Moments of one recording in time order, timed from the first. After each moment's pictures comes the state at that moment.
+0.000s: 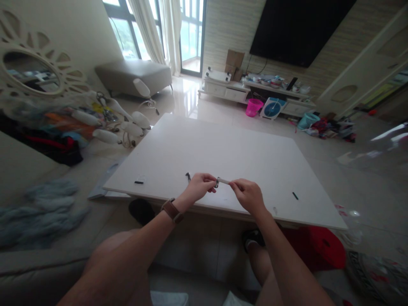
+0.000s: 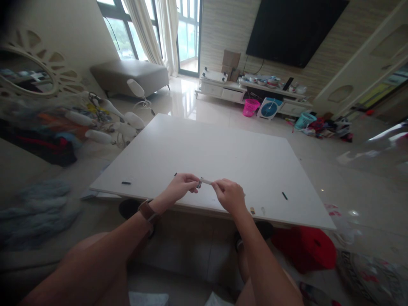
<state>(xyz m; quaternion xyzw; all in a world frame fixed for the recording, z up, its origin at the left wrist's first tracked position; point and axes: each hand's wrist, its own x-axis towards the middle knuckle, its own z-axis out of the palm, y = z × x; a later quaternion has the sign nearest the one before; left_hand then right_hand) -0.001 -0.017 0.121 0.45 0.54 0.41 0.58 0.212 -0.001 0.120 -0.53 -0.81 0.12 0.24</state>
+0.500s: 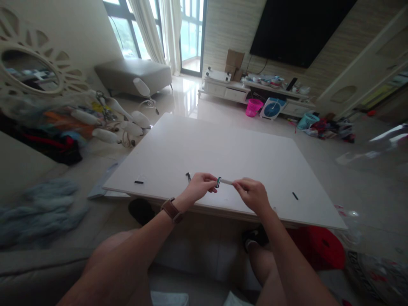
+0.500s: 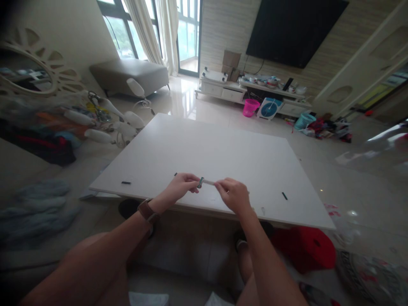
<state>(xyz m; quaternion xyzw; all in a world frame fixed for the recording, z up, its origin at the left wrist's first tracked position) -0.003 -0.018 0.123 0.45 0.54 0.40 0.58 0.217 -0.001 0.120 -0.52 -0.81 0.11 0.24</state>
